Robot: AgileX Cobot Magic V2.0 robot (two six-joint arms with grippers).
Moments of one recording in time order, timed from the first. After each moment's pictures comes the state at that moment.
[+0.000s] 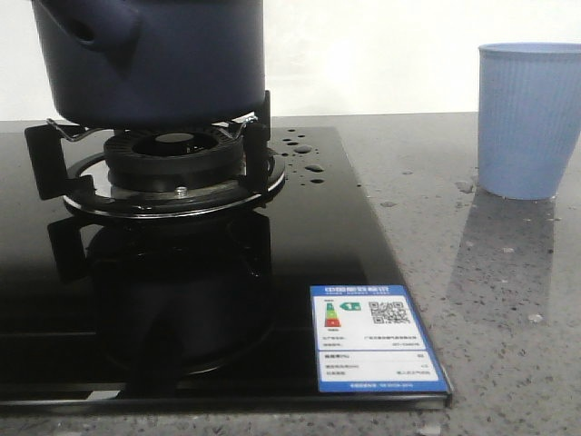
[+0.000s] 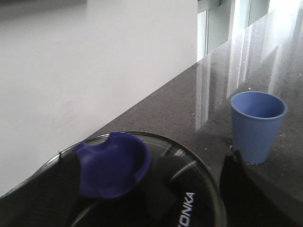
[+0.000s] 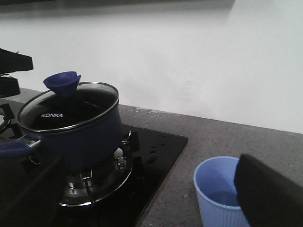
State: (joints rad) left arm -0.14 1.21 -0.99 -1.48 0.76 1.68; right arm -0.02 0.51 -0.66 0.98 0.51 -0.86
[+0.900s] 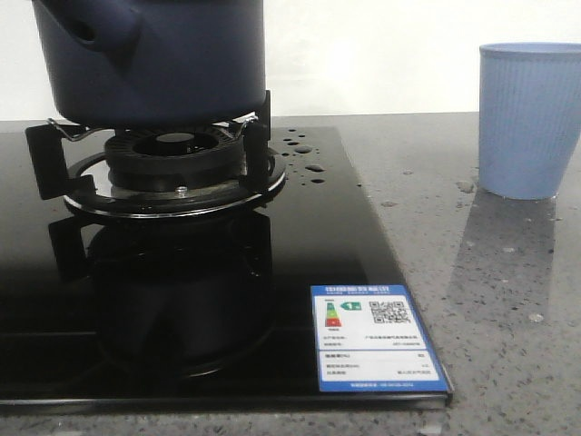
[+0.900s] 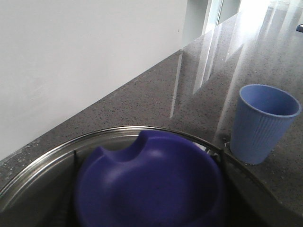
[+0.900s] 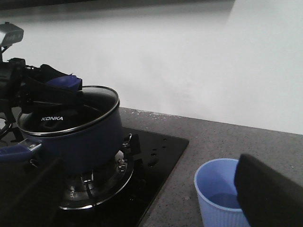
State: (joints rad) left arm -0.11 1.53 -1.15 -1.56 0.90 1.72; right arm -0.02 0.51 -0.66 0.99 0.50 -0.86
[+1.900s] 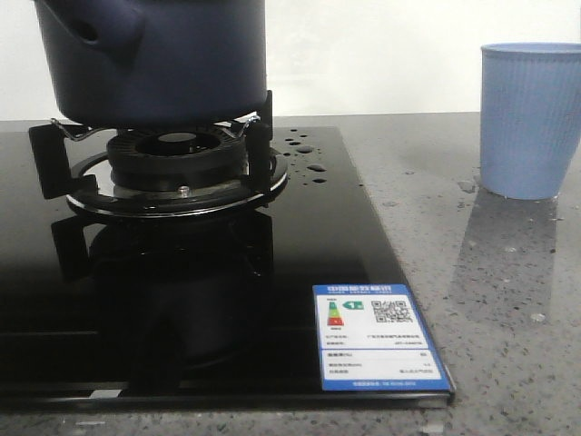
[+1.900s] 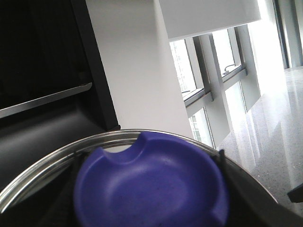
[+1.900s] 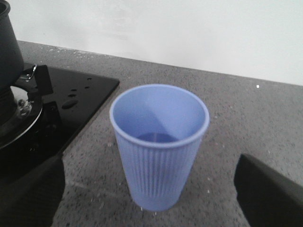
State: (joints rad) left arm -0.01 1.04 -1.25 -1.60 0.93 1.63; right arm 0.22 0.75 -0.40 0.85 -0.07 -0.90
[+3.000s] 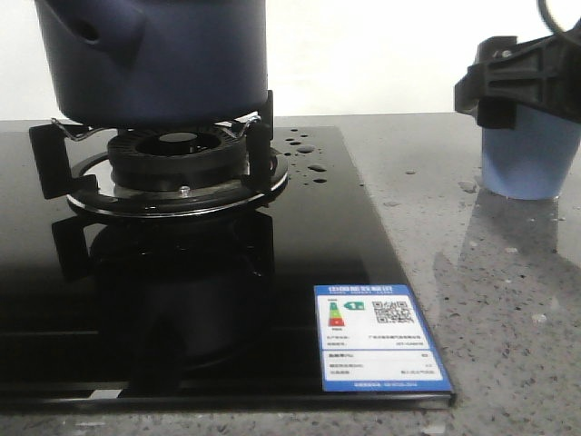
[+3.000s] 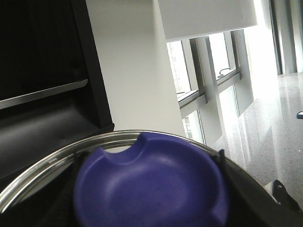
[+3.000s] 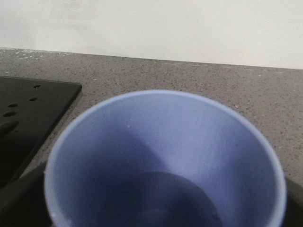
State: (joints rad) left arm -0.01 1.04 -1.25 -1.60 0.95 1.59; right arm 0.37 1.33 -0.48 0.62 -0.62 -0.49
